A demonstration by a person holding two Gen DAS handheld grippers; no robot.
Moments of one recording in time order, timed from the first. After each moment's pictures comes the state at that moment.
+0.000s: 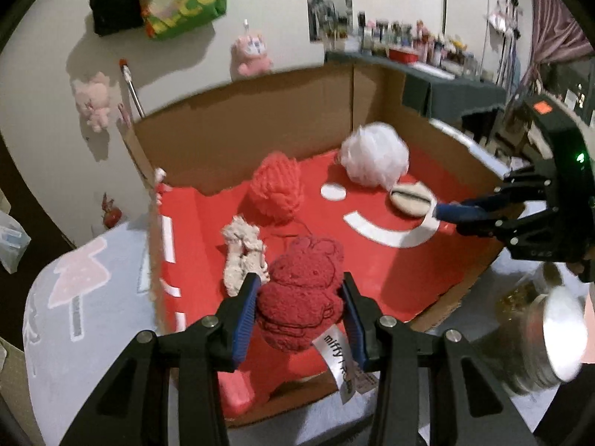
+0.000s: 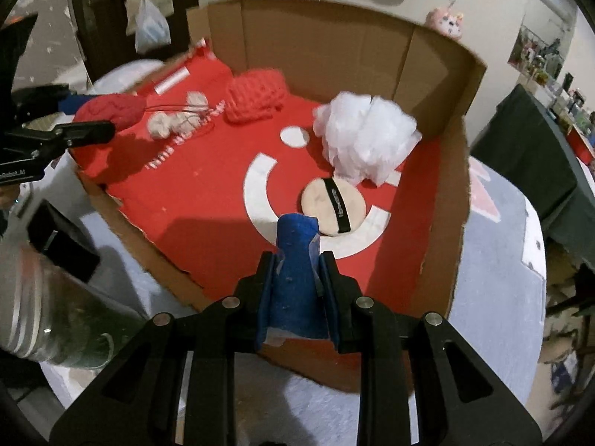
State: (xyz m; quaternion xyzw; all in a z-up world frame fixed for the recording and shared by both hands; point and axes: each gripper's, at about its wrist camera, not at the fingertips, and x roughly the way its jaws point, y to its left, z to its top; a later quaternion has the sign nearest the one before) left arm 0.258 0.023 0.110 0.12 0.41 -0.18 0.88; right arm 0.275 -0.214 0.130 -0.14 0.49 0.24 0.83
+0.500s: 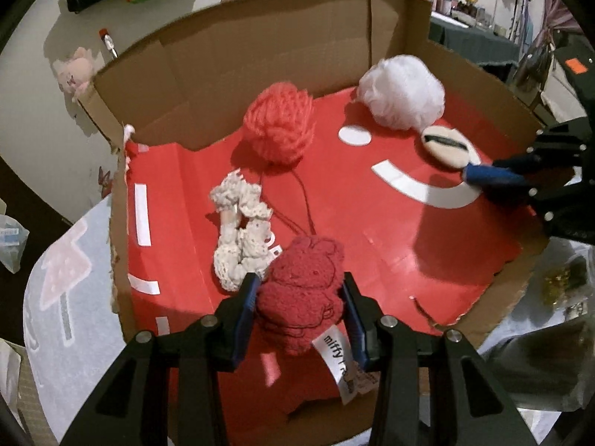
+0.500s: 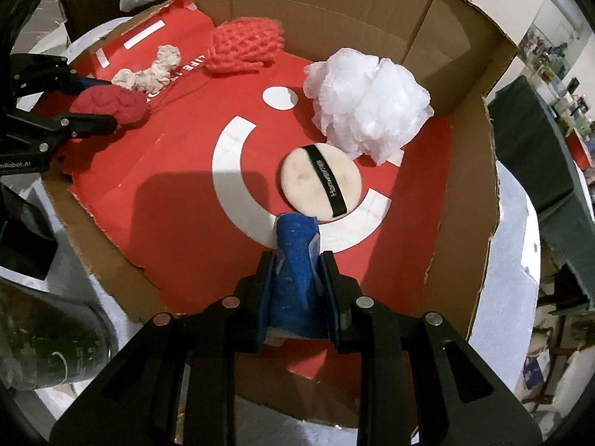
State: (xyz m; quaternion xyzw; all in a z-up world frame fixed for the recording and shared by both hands) left arm 0.296 0.019 0.066 0.16 0.49 -0.16 0.84; right arm 0.294 -0.203 0.105 -0.20 0.53 0.21 0.79
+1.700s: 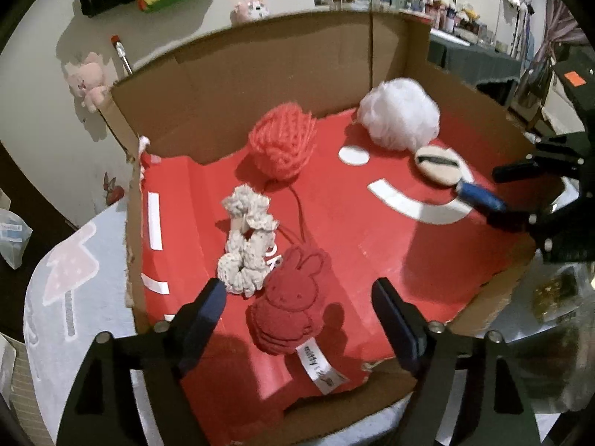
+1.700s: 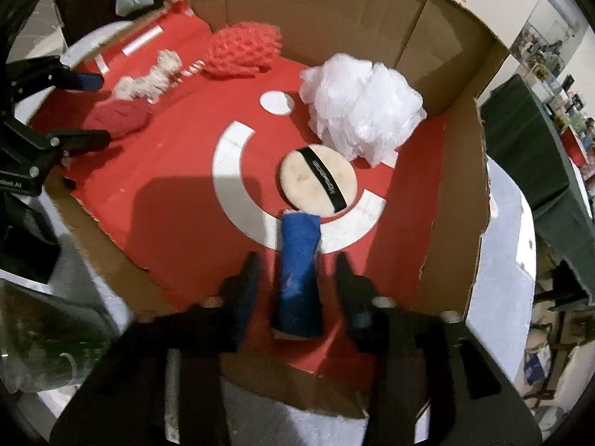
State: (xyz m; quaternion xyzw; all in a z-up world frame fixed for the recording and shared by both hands) left arm 0.281 0.021 0.084 0.14 0.46 -0.16 0.86; right arm 0.293 -0.200 0.113 -0.19 0.53 0.21 0.80
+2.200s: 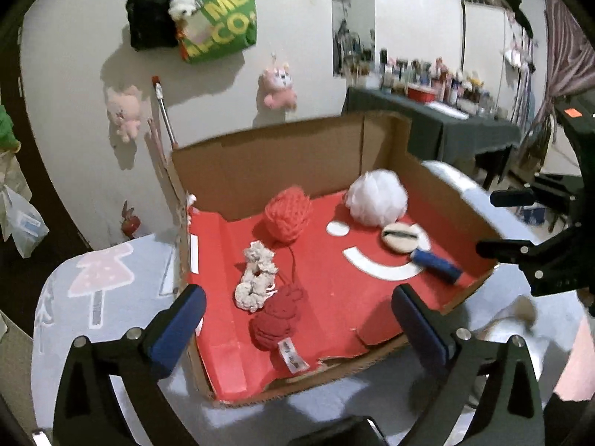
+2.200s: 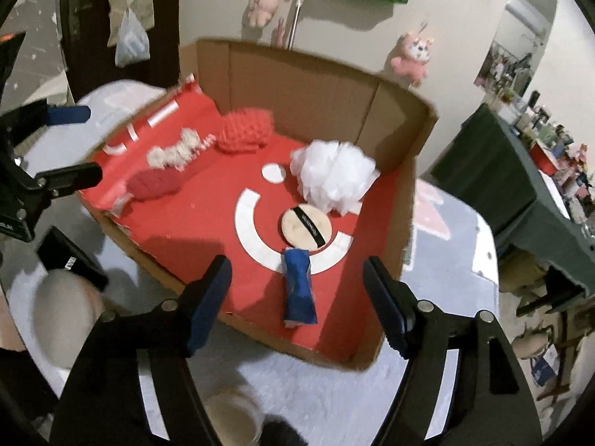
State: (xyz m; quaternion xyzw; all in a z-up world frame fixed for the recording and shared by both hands) left arm 0.216 0.028 0.155 0.07 0.34 -0.14 0.93; right arm 0.245 -0.207 0.194 -0.16 0.44 0.19 0.87
